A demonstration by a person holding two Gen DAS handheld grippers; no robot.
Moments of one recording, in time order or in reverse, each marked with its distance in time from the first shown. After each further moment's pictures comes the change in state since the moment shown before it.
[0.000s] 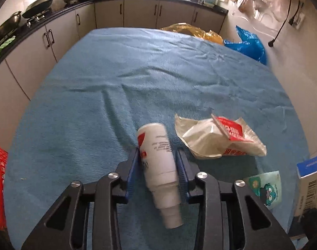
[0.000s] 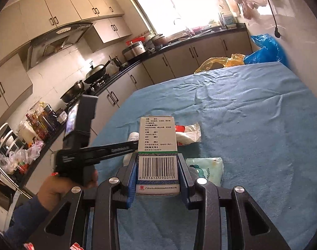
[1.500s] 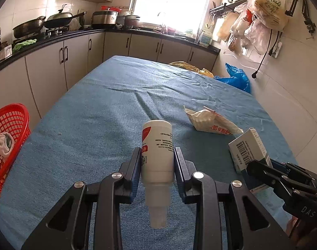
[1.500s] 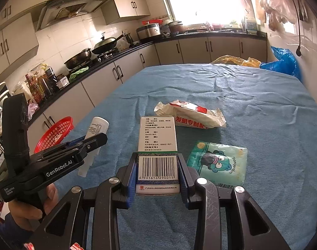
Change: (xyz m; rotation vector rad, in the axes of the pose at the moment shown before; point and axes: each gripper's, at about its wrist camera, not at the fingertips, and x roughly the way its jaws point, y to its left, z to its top) left arm -0.083 0.045 -0.099 -0.065 -0.310 -0.069; right arm 0.034 0.038 -0.026 -0.208 0.107 -0.039
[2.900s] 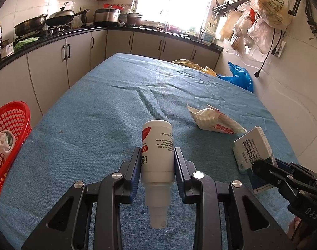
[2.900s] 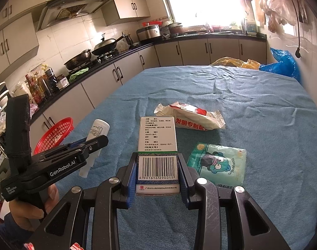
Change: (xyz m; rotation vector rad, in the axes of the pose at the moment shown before) left arm 0.004 0.010 0.000 -0.010 0.019 0.015; right arm -0.004 0.001 -0.002 0.001 -0.016 -0.010
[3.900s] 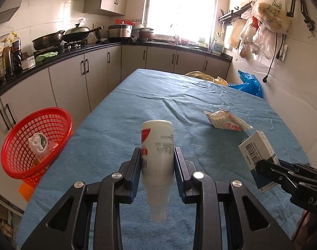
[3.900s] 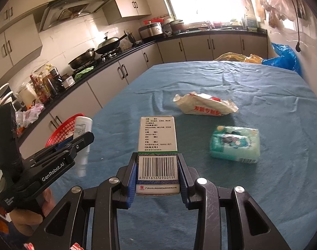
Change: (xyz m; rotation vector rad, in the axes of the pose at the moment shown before) left arm -0.063 0.017 -0.020 0.031 -0.104 0.118; right arm -0.017 0.042 -0.018 0.020 0.026 0.029
